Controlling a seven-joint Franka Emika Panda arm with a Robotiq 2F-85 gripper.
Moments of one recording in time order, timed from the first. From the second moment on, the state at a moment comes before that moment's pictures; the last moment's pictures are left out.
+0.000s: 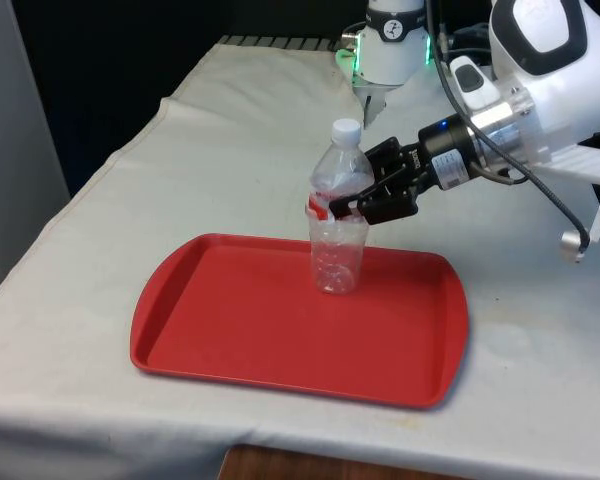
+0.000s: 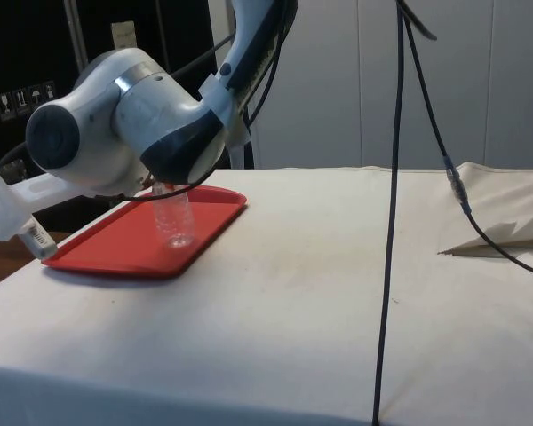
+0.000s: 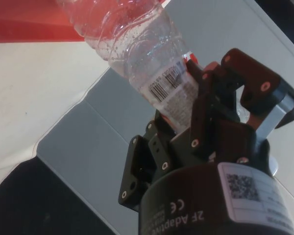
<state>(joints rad) 0.16 0.83 0.16 -1.50 -1.28 1.72 2.32</state>
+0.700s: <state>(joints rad) 0.17 0.83 0.16 -1.50 -1.28 1.71 2.32</state>
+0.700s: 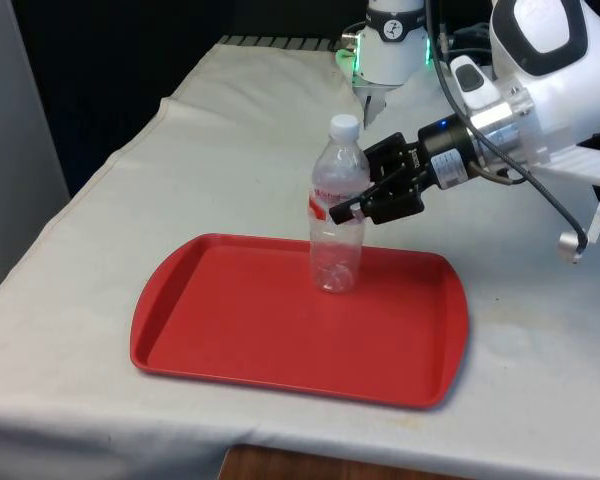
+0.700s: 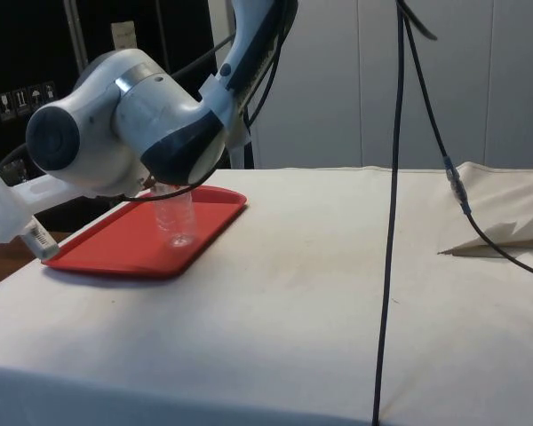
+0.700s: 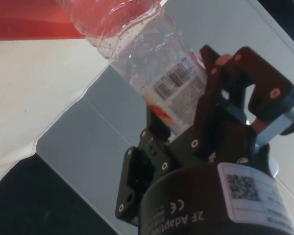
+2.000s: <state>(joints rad) 0.17 0.82 0.18 -1.49 -1.26 1.71 2.32</state>
